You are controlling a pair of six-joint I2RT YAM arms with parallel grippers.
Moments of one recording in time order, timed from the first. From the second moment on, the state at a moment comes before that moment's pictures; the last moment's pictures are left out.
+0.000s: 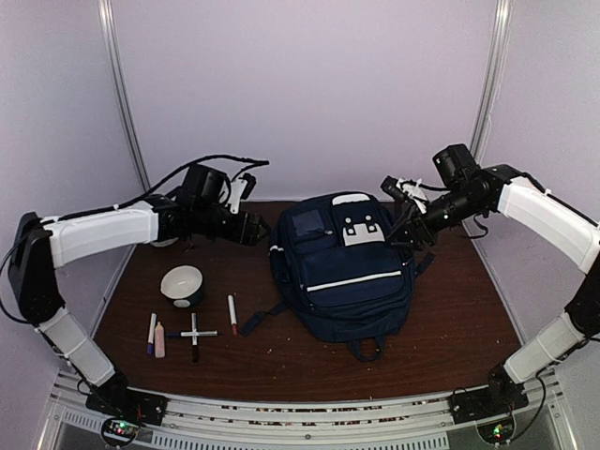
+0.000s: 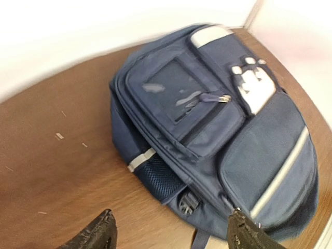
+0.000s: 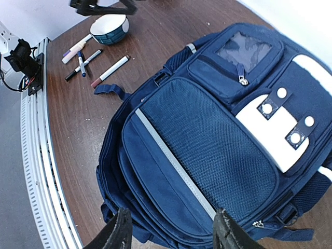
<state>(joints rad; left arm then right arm) -0.63 1.63 1.24 -0.25 0.10 -0.22 0.38 1.46 1.38 -0.87 -0.58 -0.47</state>
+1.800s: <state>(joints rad) -0.79 1.44 0.95 -0.86 -0.06 0.46 0.40 1.45 1.22 -0.74 -0.56 -0.52</state>
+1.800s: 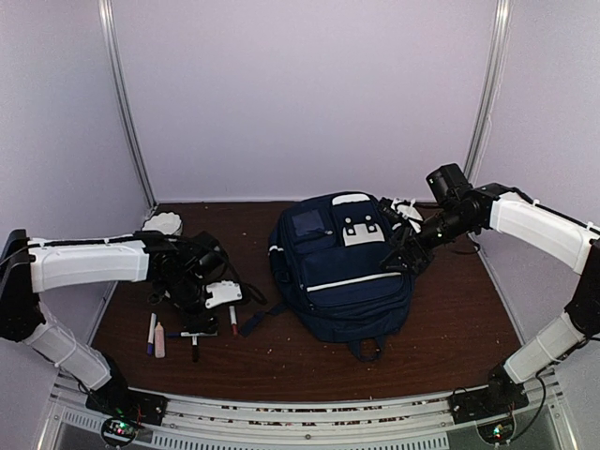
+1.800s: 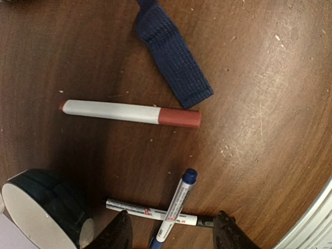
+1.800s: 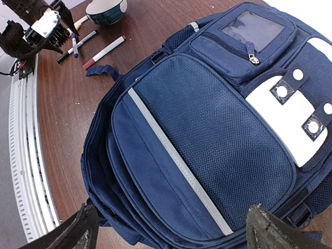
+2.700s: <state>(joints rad) -0.82 1.65 0.94 -0.83 -0.13 0.47 0.40 1.46 1.22 -0.75 -0.57 -0.52</state>
